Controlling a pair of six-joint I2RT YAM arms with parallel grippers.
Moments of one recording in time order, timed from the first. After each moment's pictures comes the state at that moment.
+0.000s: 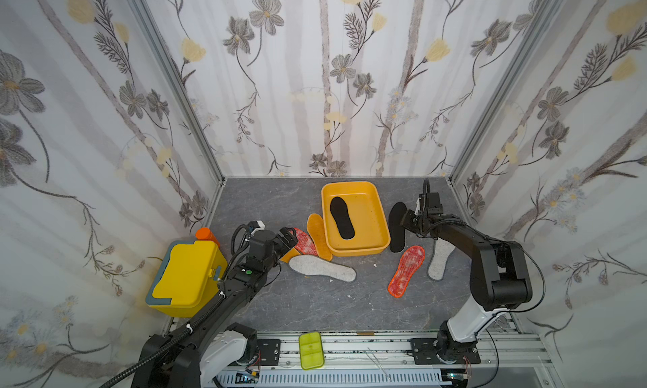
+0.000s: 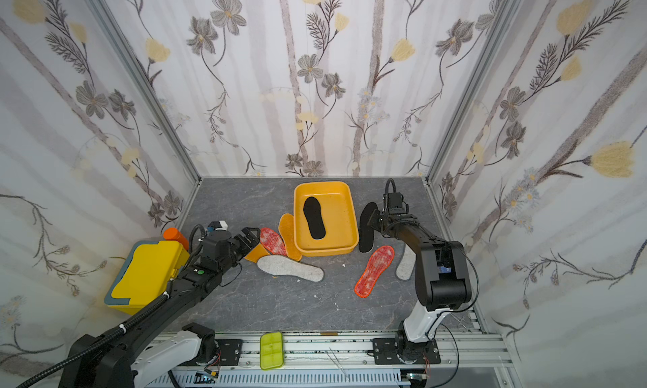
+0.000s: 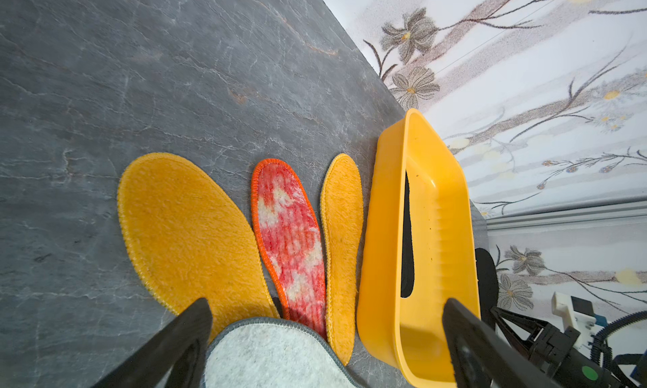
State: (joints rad) left arm -0.35 1.02 0.52 -0.02 -0.06 -0.97; right arm 0.10 1.70 1.09 -0.30 -0.12 0.53
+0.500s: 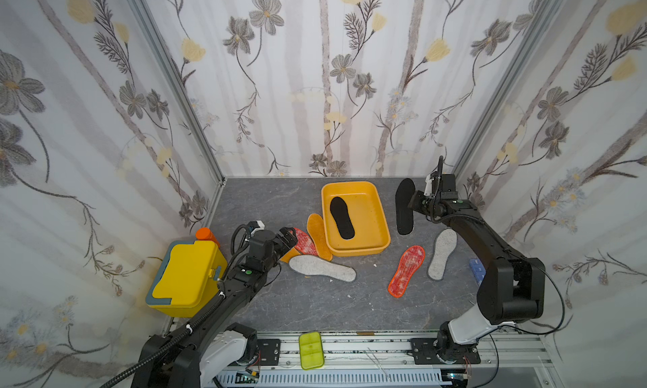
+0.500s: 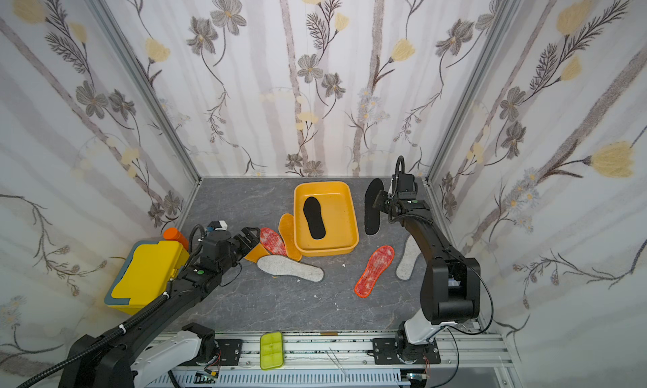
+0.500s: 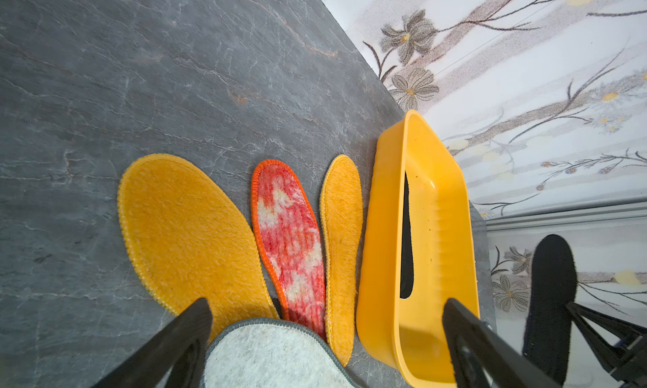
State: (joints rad) left arm -0.35 1.02 0.52 -0.02 -0.06 -0.97; right arm 0.08 1.57 1.29 -0.44 -0.13 0.43
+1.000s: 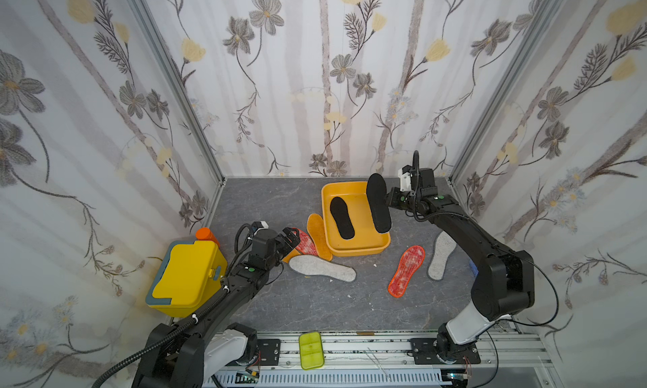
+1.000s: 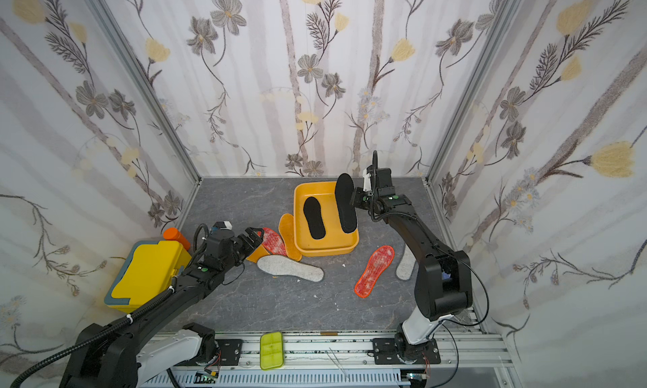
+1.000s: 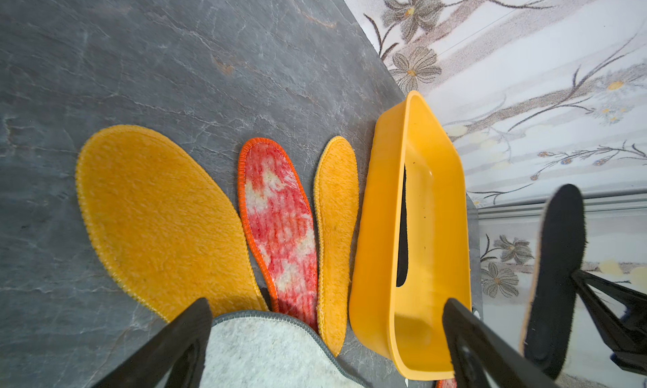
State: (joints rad) left arm -0.35 1.08 0.52 0.03 0.00 -1.02; right arm 0.26 1.67 1.38 -0.41 -0.24 0.43
